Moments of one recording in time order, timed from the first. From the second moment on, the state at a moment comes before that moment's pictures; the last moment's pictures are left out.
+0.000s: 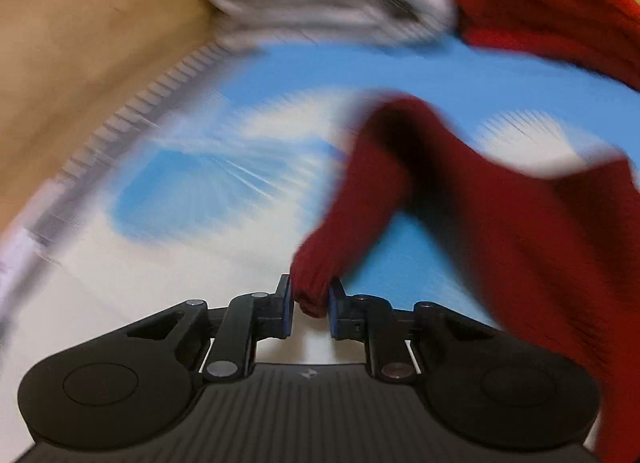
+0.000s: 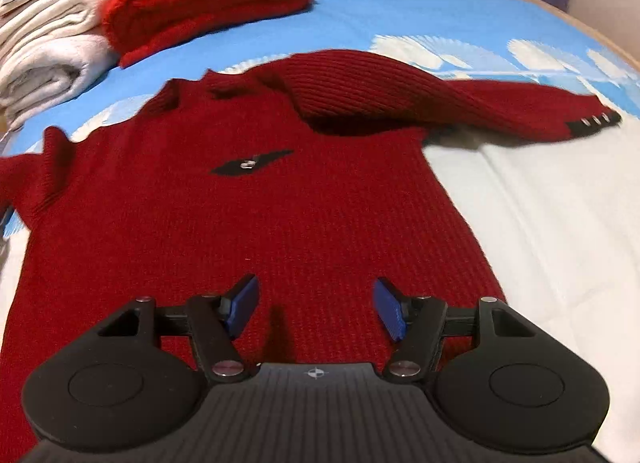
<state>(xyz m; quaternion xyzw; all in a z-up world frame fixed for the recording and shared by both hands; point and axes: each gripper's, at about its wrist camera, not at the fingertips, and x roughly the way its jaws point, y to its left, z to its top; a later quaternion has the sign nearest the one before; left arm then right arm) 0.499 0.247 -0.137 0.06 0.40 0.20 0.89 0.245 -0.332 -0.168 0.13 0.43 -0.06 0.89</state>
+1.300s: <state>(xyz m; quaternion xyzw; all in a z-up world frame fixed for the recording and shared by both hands) 0.322 0.006 -0.162 -0.10 0.48 0.01 0.87 0.260 -0.616 -0.179 0.42 0.29 -0.29 0.81</state>
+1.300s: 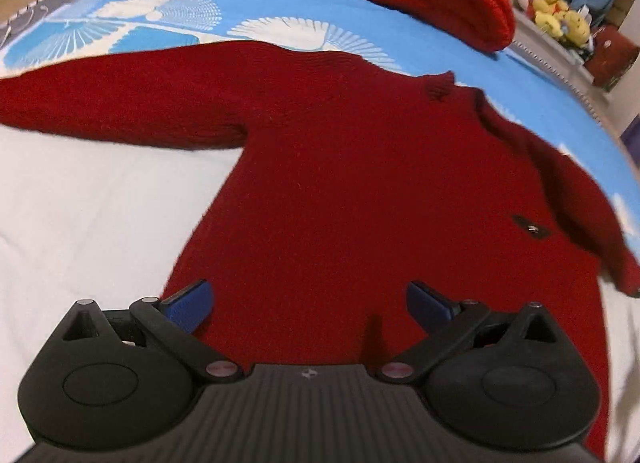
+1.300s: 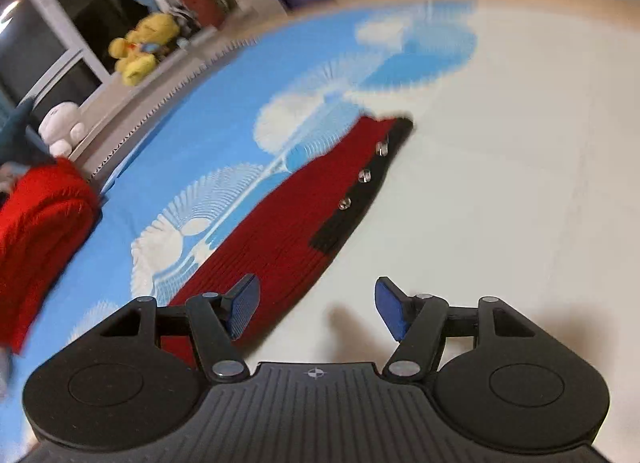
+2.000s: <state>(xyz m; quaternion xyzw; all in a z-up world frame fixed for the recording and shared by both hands) 0.340 0.013 -0.161 -0.08 0.48 0.03 0.87 0.247 -0.637 -0.100 0.48 0.18 -0.27 0.81</state>
